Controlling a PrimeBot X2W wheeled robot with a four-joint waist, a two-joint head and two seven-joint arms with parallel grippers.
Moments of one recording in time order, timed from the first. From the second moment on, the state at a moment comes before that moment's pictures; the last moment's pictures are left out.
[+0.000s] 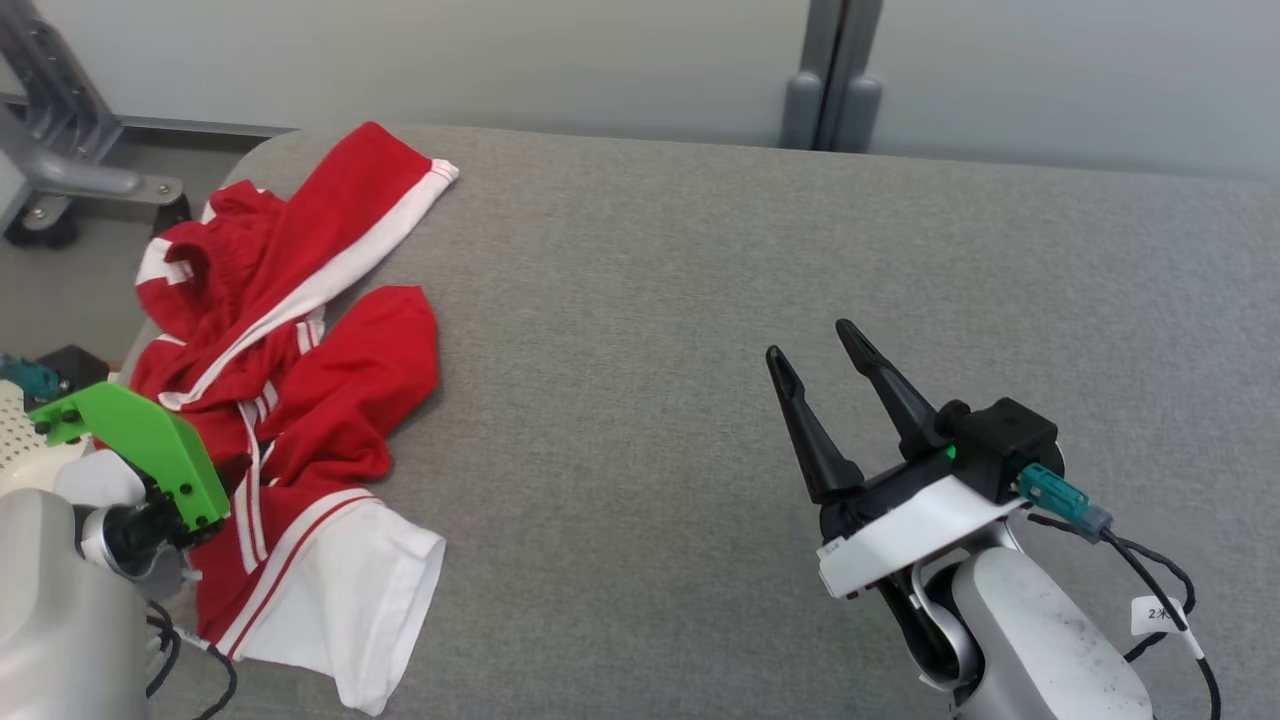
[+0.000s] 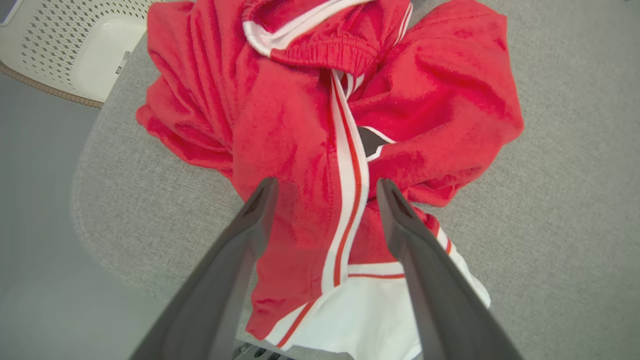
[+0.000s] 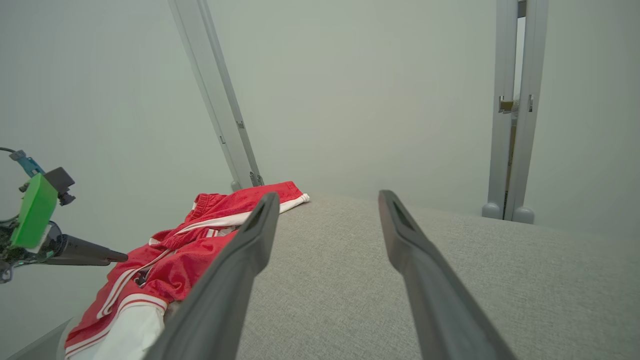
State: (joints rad) left arm -0.62 0.29 0.05 0.84 -0.50 -0.11 0.69; right arm -0.28 -0.10 0.37 0.21 0.34 0.13 -0.26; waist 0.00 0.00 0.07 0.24
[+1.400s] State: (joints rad) left arm -0.71 0.56 -0.35 0.22 -0.71 -0.13 0.75; right arm -0.18 -0.06 0.31 0.24 0.36 0.13 -0.26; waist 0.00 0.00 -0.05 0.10
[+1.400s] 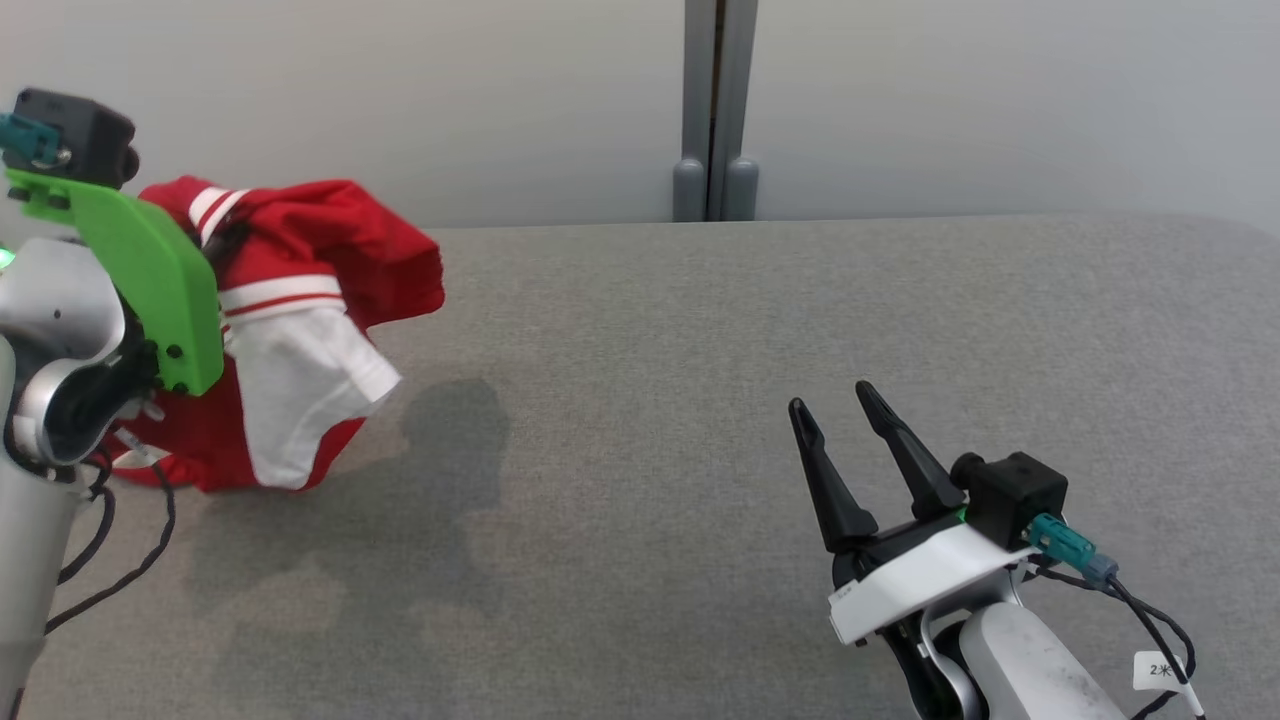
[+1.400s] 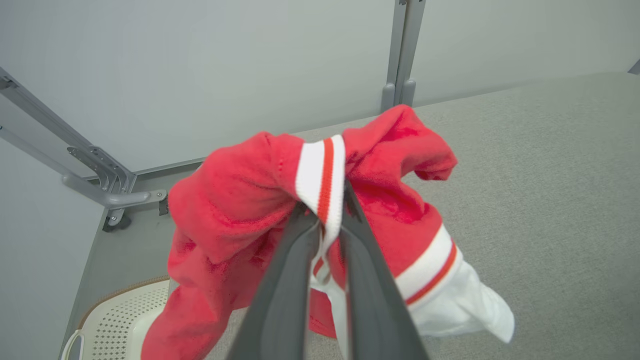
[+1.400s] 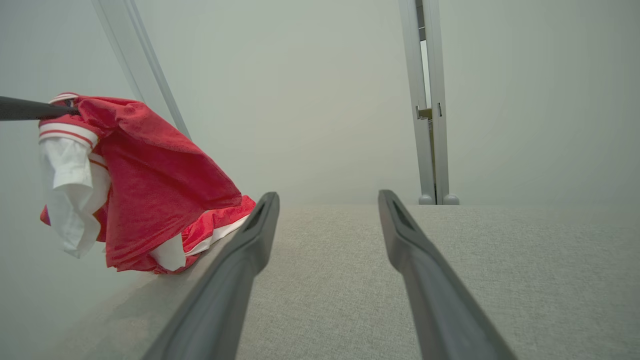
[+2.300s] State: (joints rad) left arm -0.57 0.13 -0.56 0.63 -0.54 -0.12 -0.04; right arm -0.23 -0.10 0.29 0.21 0.36 0.13 -0.26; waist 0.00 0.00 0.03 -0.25
